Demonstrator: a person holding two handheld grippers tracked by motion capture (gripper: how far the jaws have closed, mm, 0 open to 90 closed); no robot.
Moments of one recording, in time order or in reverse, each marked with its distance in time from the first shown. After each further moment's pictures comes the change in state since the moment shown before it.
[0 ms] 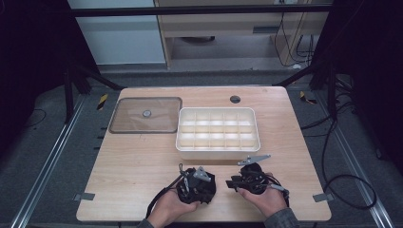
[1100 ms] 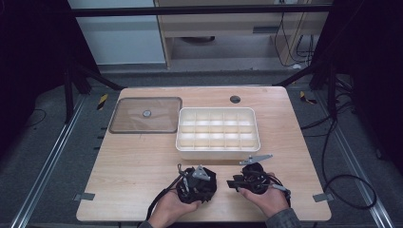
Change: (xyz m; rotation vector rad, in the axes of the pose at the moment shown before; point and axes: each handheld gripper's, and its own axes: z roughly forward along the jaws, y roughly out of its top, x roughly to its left) left arm 0.000 0.001 -0.004 -0.036 0.029 -0.024; right arm -0.003 -0.001 -0.003 -0.004 -0.005 0.008
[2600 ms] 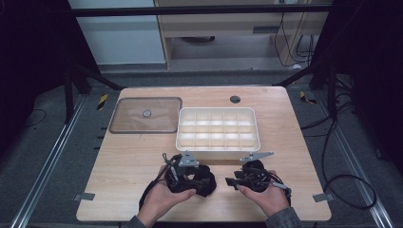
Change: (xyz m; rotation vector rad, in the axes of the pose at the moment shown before) left arm 0.013 0.014 -0.052 -0.162 0.148 -0.019; right arm 0.008 0.011 -0.011 -0.030 -0.015 0.004
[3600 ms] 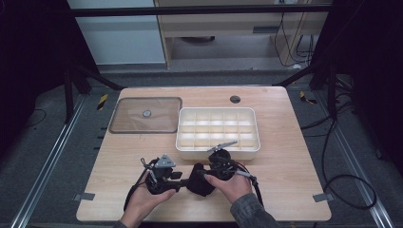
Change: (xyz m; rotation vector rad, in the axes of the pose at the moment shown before) left arm 0.040 -0.052 -0.001 0.015 -0.009 -0.126; right arm 0.046 0.053 0.060 0.042 -0.010 0.023
